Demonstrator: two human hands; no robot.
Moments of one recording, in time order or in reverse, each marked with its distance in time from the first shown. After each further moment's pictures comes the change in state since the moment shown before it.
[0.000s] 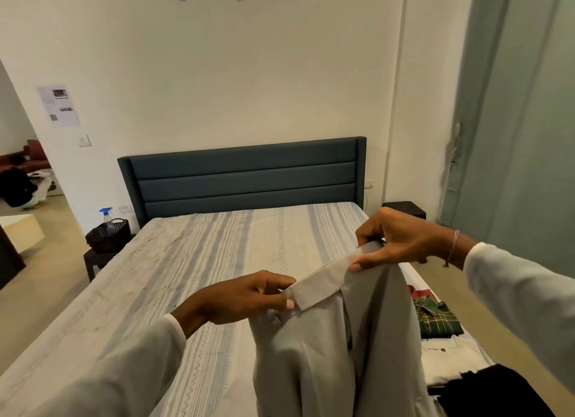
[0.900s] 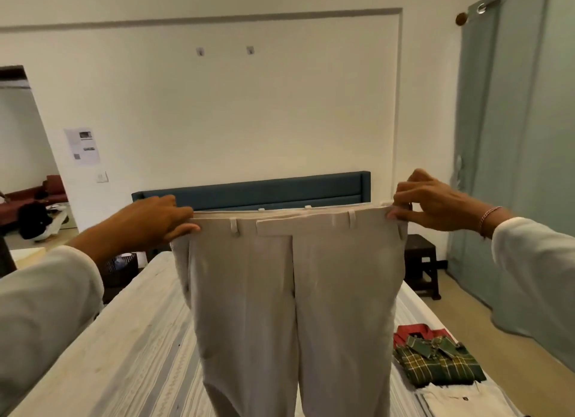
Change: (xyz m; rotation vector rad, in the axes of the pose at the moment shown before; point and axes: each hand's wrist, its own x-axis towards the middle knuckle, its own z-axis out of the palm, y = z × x) left_hand -0.093 0.017 -0.204 1.468 0.571 -0.164; right_hand -0.002 0.035 -0.105 -0.689 0.337 -0.031
